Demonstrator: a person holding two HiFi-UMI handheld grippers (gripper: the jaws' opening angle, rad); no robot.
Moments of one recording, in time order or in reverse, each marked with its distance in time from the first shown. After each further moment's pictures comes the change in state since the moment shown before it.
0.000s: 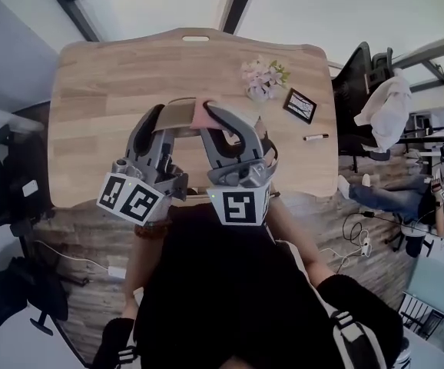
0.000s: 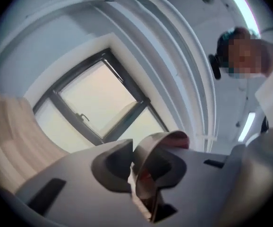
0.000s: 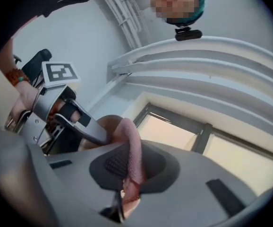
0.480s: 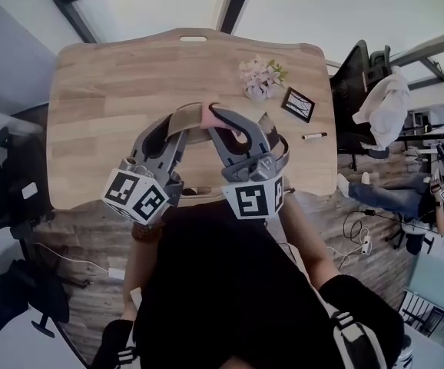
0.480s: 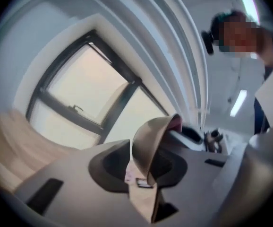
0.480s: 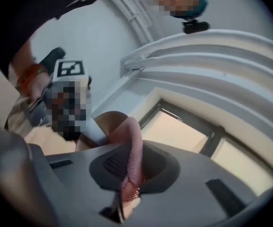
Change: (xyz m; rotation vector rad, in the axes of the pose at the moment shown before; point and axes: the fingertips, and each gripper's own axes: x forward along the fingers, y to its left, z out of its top) left arm 0.001 -0.005 -0.044 0.170 0.233 -0.069; right arm -0.009 0.006 -0.025 -0.103 0.051 0.149
